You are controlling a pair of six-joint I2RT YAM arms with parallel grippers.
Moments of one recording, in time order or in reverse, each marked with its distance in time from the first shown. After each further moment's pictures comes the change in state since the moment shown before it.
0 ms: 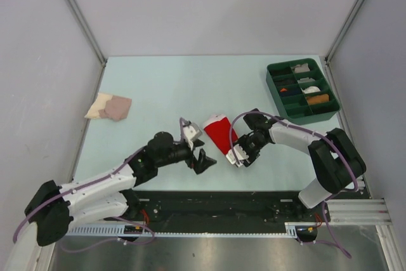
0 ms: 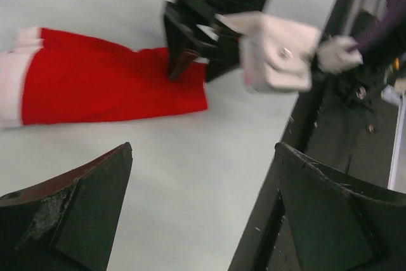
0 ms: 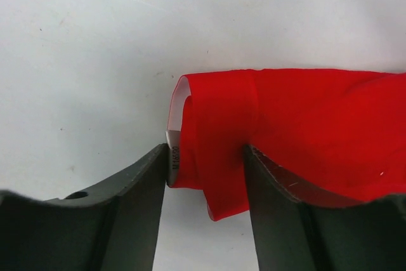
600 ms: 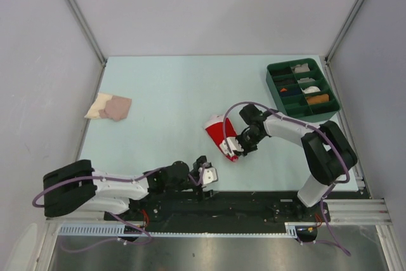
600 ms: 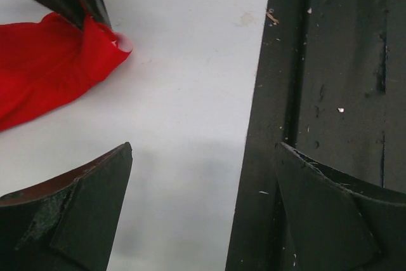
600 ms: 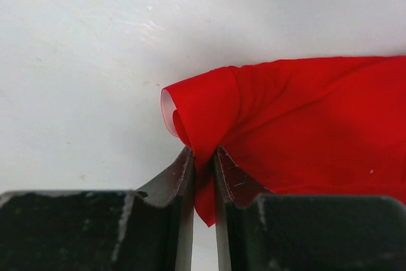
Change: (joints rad) left arm -0.376 0.214 -0.233 0.361 -0.160 0.343; right arm 0.006 0.081 0.102 -0.061 -0.009 0.175
